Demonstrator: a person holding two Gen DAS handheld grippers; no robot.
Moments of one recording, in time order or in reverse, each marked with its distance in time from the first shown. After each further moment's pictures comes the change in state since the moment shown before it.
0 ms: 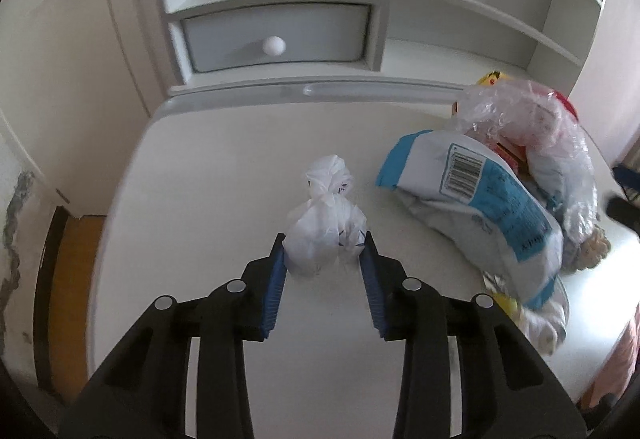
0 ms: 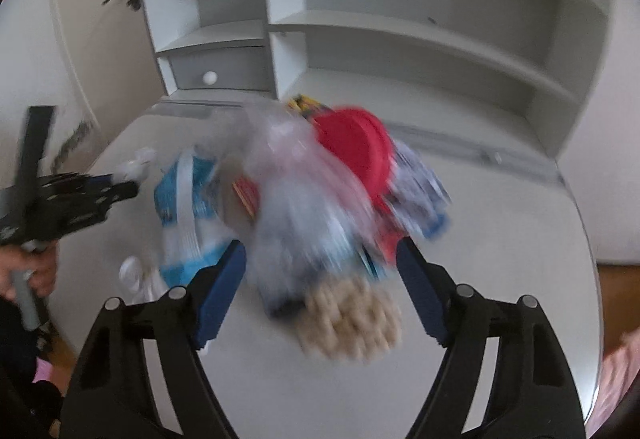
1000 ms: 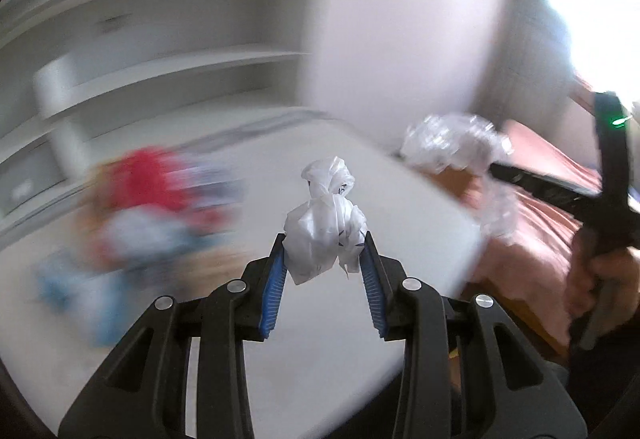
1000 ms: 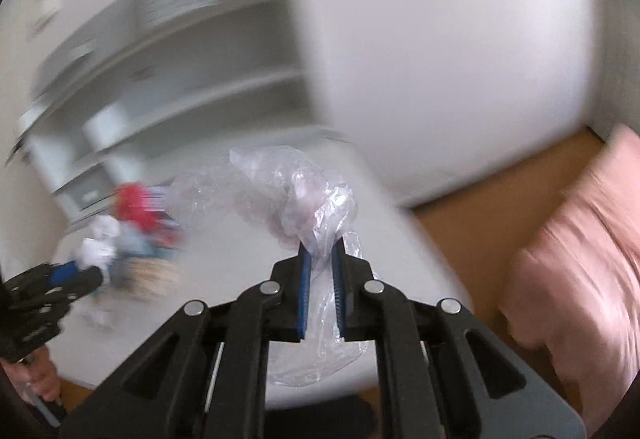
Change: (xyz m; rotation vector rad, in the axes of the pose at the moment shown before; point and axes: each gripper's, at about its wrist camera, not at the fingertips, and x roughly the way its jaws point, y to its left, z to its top) left arm -0.100 -0.316 -0.031 0.443 -0.143 -0.572; right arm -0.206 -0.224 -0.207 0.671 -0.160 -0.405
